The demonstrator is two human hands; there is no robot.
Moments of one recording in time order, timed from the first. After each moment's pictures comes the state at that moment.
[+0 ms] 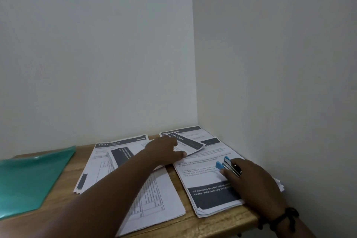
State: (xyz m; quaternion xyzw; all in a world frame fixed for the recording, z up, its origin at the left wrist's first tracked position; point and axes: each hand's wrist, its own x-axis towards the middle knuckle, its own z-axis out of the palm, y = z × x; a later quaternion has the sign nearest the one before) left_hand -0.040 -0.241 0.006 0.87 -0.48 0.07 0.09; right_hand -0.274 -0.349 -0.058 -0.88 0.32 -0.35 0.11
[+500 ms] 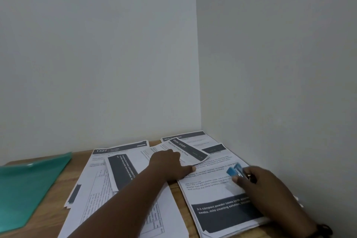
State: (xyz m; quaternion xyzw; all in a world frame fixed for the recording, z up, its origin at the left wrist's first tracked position) left_hand -0.026 -0.274 -0.021 0.89 -0.45 0.08 0.00; right_hand -0.273 -0.349 -0.033 -0.85 0.36 -0.29 0.26
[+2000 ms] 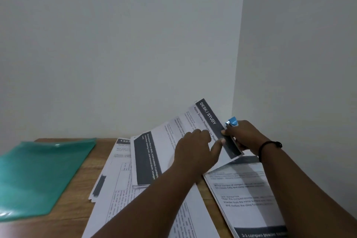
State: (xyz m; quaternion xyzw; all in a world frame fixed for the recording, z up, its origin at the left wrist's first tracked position) left_hand -0.026 -0.257 0.000 0.80 -0.45 0.27 0.30; right_hand -0.090 -0.415 0.042 -0.83 0.25 -0.27 0.42
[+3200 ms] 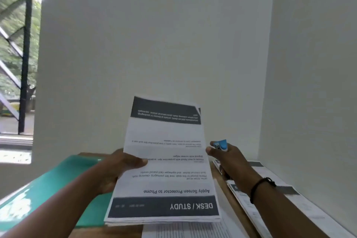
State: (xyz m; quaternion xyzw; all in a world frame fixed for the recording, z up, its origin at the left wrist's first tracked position) left_hand 0.072 -0.013 0.032 0.61 -0.25 -0.25 0.70; right_hand -0.052 -0.271 0.046 -0.76 0.14 -0.27 0.57
